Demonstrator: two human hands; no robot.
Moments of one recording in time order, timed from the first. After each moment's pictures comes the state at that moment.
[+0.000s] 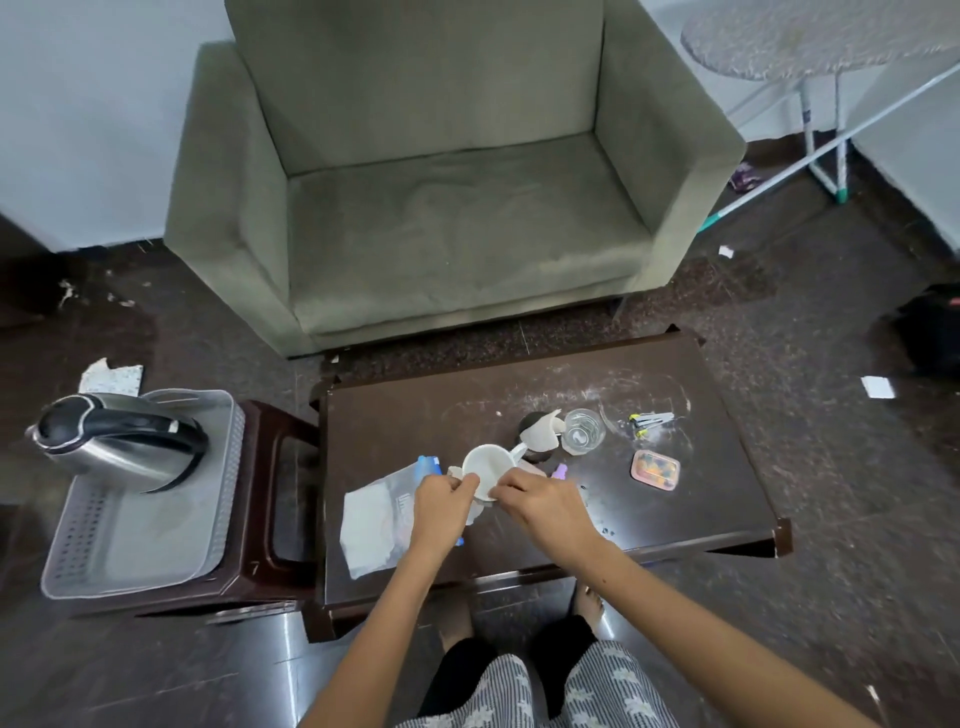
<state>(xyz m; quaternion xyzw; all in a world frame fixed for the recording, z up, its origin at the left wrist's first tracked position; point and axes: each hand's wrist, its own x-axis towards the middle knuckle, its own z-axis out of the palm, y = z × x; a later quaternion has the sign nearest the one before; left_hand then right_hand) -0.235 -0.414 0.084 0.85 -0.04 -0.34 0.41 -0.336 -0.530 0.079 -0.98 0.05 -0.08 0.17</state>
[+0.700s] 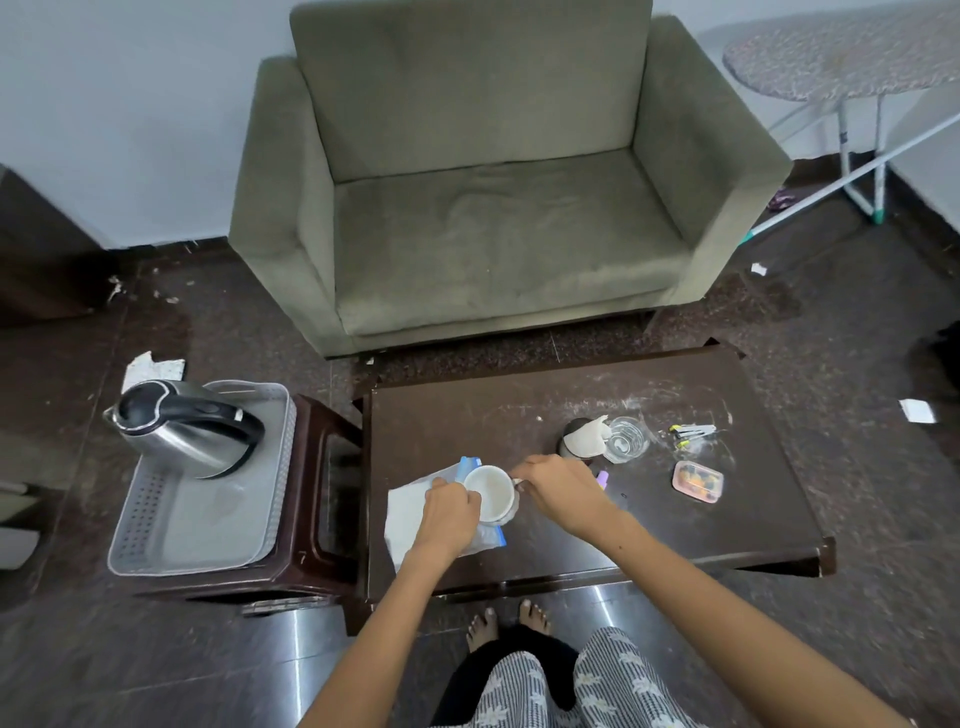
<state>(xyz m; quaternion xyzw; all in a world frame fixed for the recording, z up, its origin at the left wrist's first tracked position) -0.196 -0.345 0.074 0.91 -0.16 -0.31 0.22 -0.272 -0.495 0.102 -0.97 0.08 0.16 0.15</state>
